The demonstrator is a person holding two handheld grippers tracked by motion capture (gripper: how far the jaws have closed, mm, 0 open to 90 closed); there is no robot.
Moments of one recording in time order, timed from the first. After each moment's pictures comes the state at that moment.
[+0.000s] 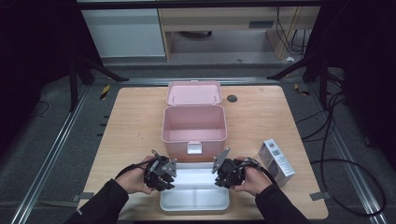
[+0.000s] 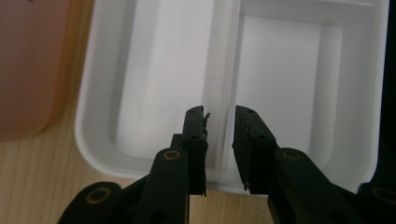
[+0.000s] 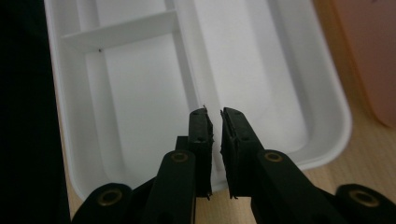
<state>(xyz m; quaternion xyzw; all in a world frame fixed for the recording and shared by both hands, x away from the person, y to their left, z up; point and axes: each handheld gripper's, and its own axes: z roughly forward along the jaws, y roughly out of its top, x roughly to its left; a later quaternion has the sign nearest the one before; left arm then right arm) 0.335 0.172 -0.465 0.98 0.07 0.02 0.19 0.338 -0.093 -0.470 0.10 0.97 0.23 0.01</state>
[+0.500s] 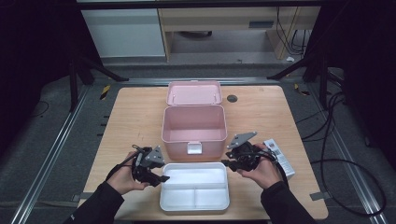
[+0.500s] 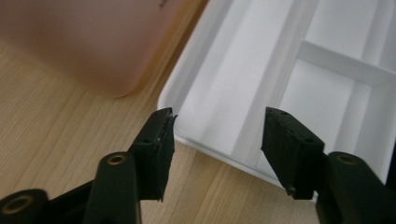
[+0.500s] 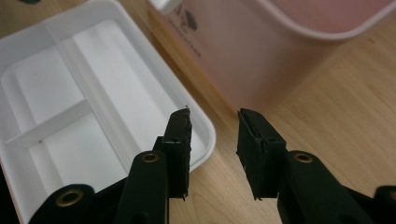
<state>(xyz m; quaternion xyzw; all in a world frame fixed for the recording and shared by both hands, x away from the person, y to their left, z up) 0.336 0.207 -0.444 0.94 0.22 0.07 0.27 0.352 -0.130 -0.429 0.27 0.90 0.33 0.11</state>
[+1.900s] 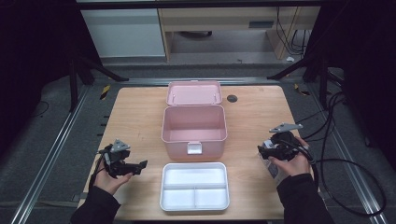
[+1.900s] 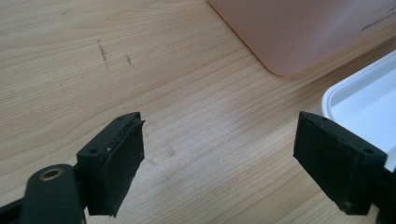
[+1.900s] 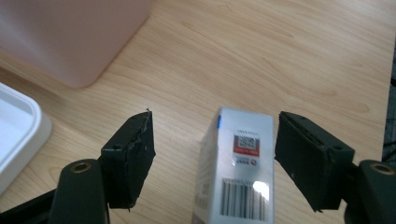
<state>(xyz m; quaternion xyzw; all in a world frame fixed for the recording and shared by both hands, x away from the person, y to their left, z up) 0.339 0.285 -0.462 0.80 0.47 0.17 0.33 0.364 -0.230 -0.419 0.48 0.80 0.28 0.22</state>
